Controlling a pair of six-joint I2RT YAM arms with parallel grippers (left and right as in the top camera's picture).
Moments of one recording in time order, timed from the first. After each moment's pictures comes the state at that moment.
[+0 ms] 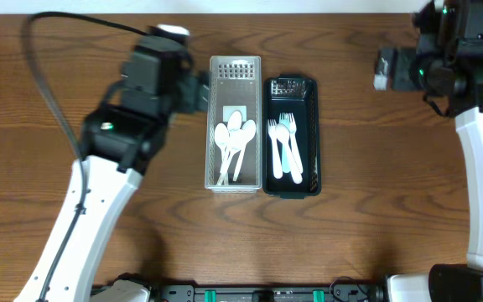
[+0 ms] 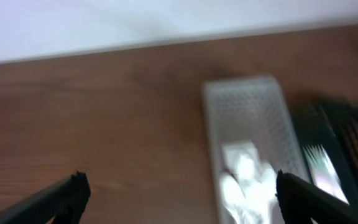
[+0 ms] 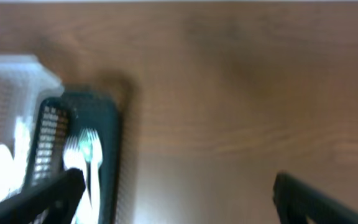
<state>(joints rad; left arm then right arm) -0.32 1.37 1.46 -0.76 -0.25 -0.11 0.03 1.58 1.77 -1.02 -0.03 0.06</state>
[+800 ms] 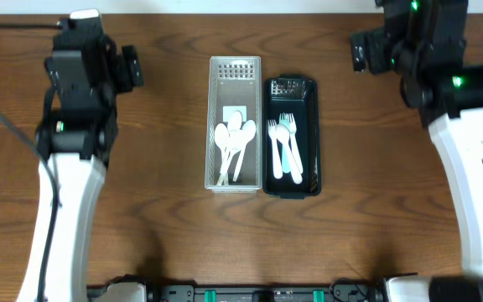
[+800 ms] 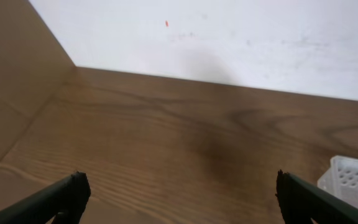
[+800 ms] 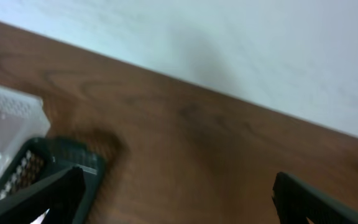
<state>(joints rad) -0.02 1.31 1.30 -0.49 -0.28 -0.05 0.13 1.51 1.61 -0.69 0.07 -0.17</state>
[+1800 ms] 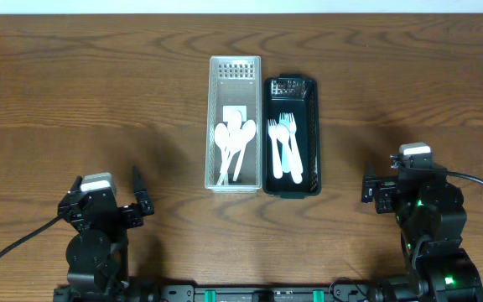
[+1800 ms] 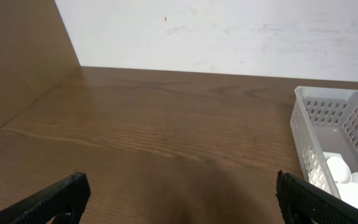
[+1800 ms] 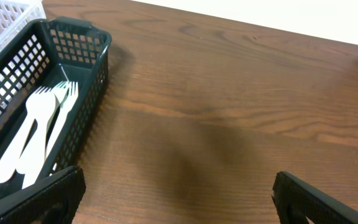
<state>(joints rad) -0.10 0.19 0.45 -0.51 -0.28 -0.03 0.11 0.54 0.55 -0.53 0.11 -0.06</state>
